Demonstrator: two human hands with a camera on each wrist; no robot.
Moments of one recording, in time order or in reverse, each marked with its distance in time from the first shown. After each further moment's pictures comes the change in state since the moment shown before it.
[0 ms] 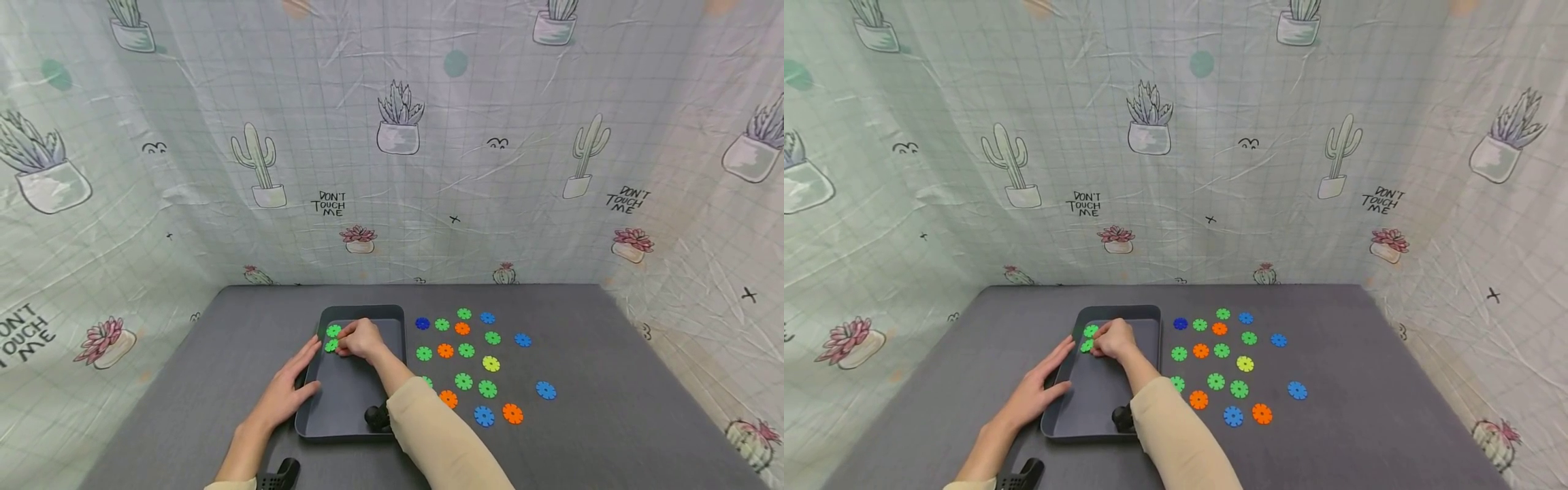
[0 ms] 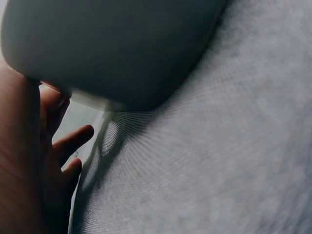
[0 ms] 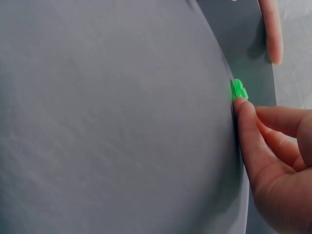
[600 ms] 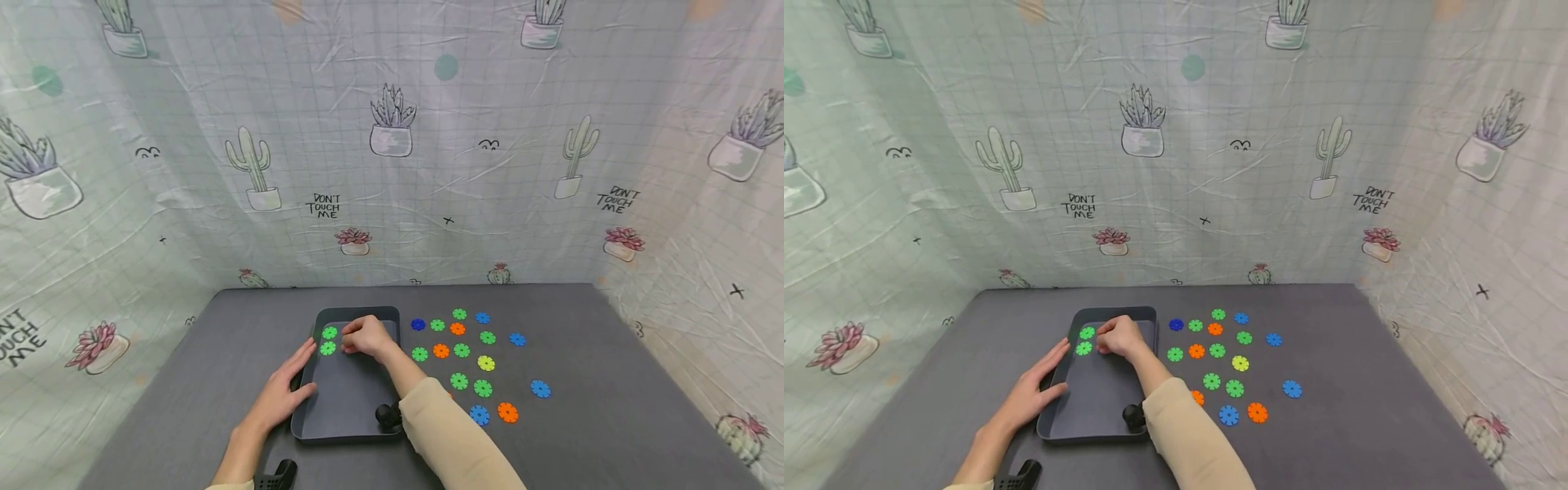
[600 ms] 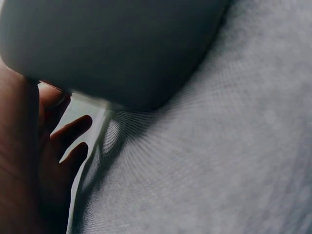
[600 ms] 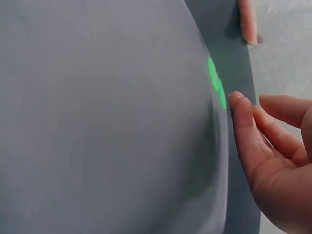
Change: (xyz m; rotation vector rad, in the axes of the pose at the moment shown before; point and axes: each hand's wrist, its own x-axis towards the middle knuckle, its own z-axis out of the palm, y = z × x) left_hand 0.000 0.001 0.001 0.018 0.017 0.023; right_hand -0.010 -0.001 -0.031 0.061 -0.079 -0.050
